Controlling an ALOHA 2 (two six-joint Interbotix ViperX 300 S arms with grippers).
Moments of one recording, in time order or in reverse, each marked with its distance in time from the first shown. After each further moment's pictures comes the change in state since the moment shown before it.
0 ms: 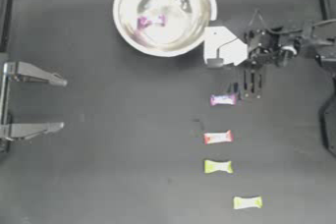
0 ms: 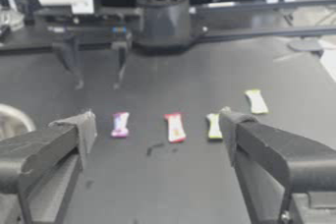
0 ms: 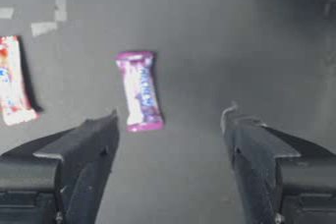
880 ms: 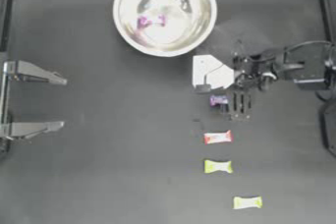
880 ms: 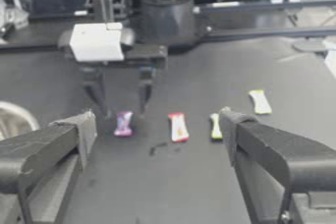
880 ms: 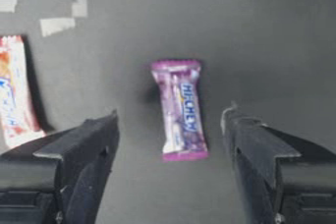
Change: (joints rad) left arm 0.003 0.000 0.000 -0.005 0.002 0.000; right arm 0.061 0.149 0.044 -0.003 -0.132 0.054
